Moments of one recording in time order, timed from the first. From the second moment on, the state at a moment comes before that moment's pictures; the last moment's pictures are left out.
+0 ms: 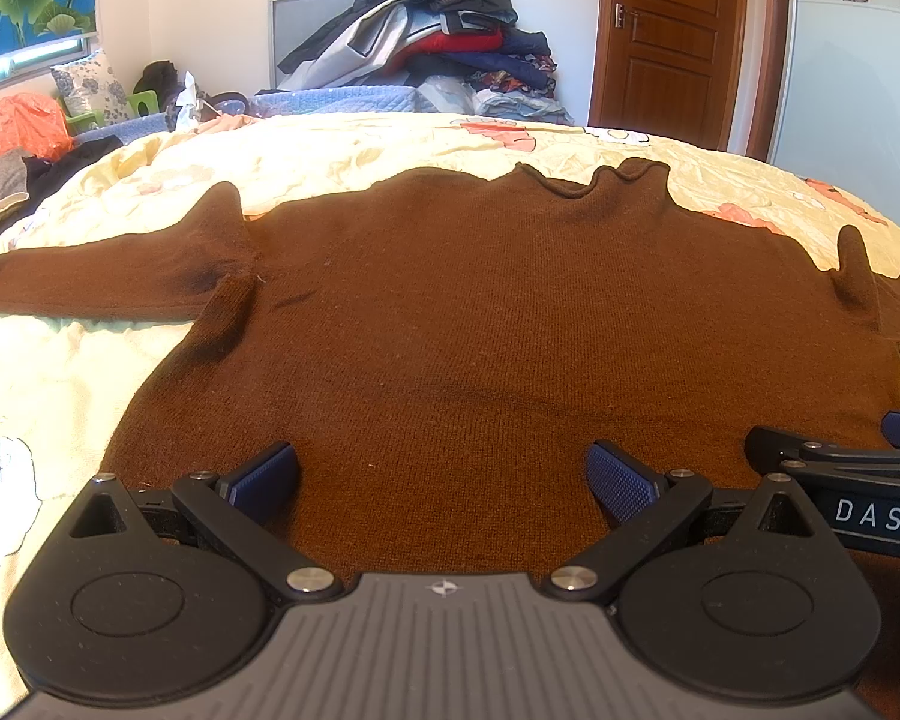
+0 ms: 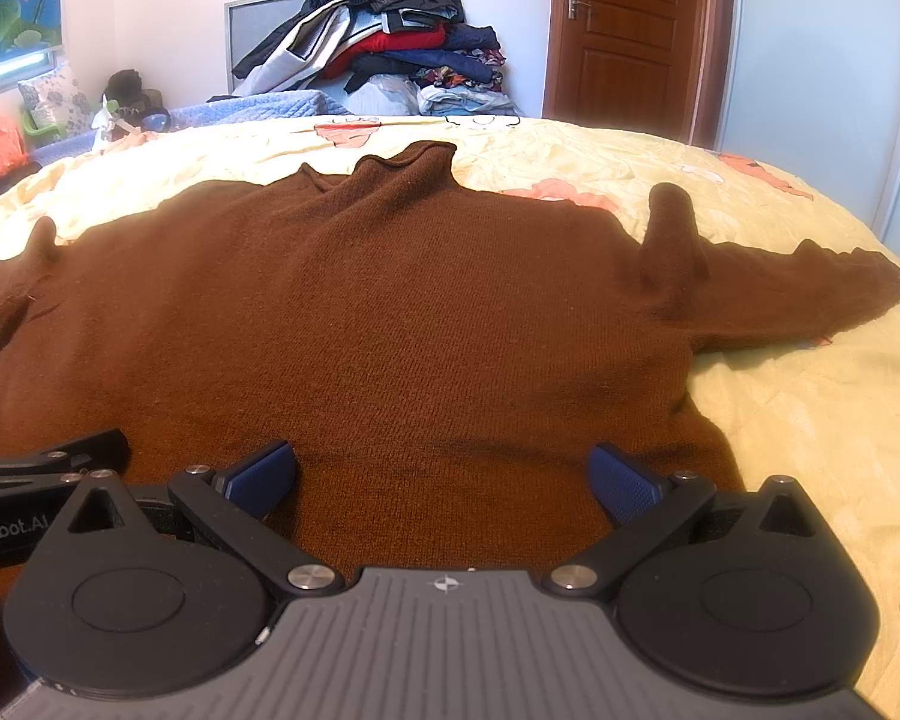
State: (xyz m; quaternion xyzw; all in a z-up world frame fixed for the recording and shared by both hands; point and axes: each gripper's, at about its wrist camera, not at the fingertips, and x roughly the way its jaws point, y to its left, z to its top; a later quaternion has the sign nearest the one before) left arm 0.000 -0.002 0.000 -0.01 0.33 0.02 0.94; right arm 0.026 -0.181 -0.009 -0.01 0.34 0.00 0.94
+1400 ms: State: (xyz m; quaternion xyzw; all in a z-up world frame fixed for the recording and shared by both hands) left arm 0.000 -0.001 -0.001 -0.01 0.33 0.02 0.94; right arm 0.029 -0.210 0.014 0.04 0.36 0.05 0.93
